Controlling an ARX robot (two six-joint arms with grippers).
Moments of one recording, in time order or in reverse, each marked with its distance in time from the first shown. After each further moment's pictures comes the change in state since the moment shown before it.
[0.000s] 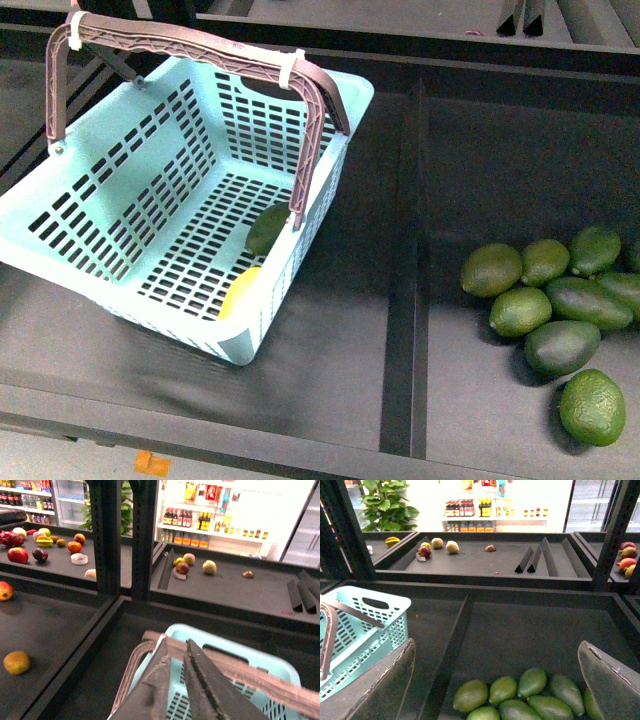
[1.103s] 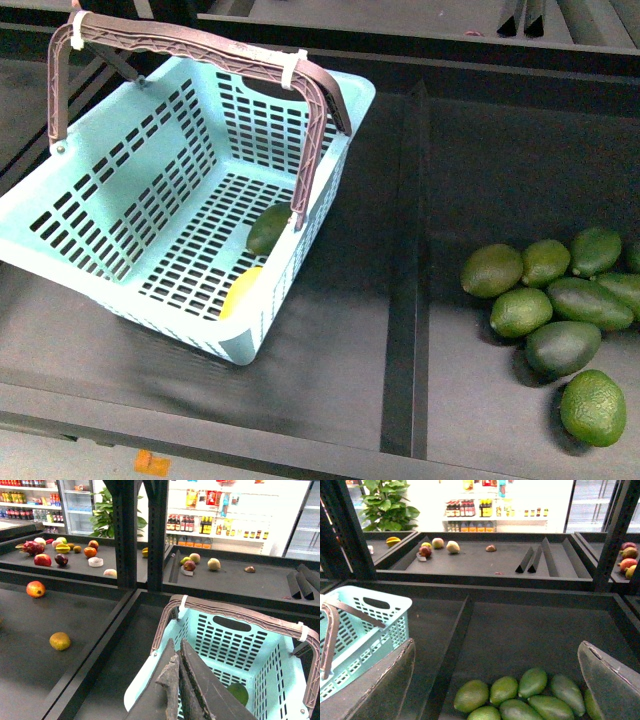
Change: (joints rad) left arm 0.116 -0.991 -0.269 -0.701 0.115 0.014; right arm 0.000 0.000 0.000 0.000 0.000 0.000
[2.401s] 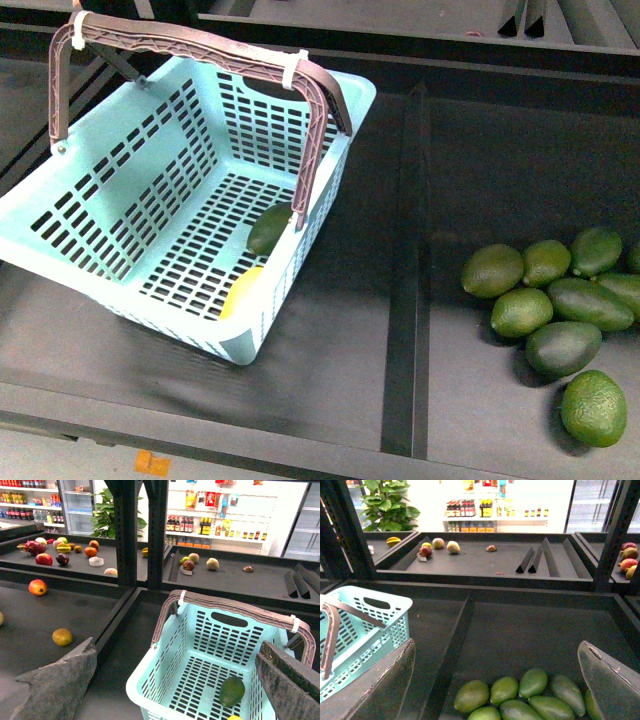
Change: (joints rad) left arm 0.000 -0.332 0.000 -0.336 0.000 0.002; right arm 0.000 0.000 0.000 0.000 0.000 0.000
